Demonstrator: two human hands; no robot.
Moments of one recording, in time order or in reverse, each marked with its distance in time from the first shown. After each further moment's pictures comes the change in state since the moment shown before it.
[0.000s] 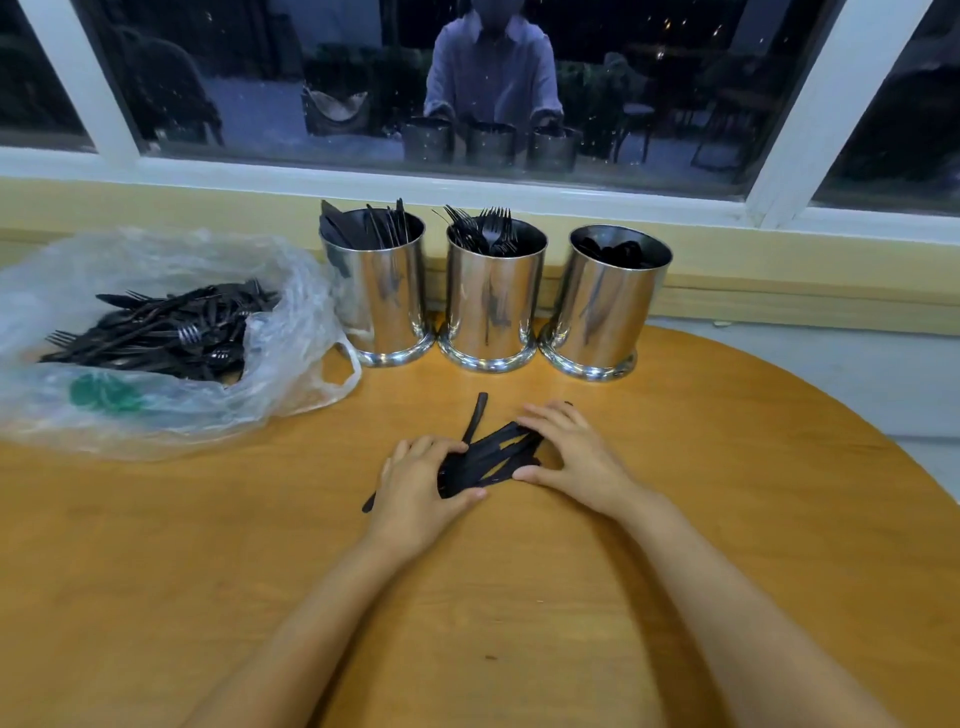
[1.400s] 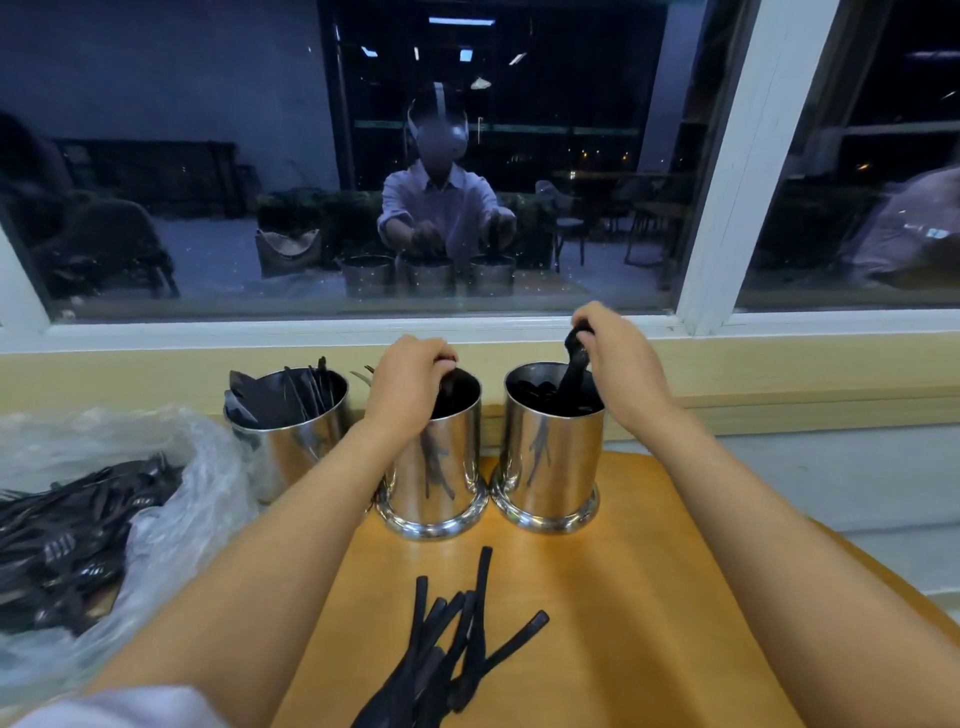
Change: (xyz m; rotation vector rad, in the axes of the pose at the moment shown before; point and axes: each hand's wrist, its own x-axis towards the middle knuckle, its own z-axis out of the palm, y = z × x) left_hand 0.262 0.104 -0.085 0.023 0.287 0.256; right_hand 0.126 0.040 -0.207 -0.078 0.703 0.150
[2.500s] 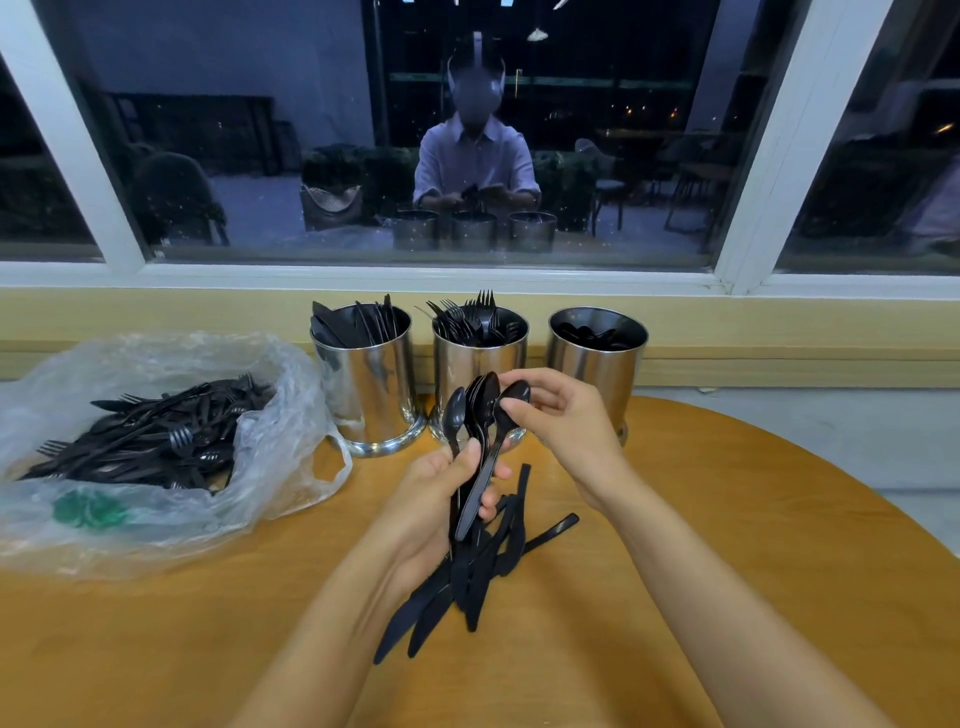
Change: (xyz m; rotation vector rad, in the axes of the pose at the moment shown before) left_hand -0.207 0.044 -0.058 -1.348 -0.342 -0.655; right_hand -0.145 -0.107 0.016 0.914 -0.297 0.209
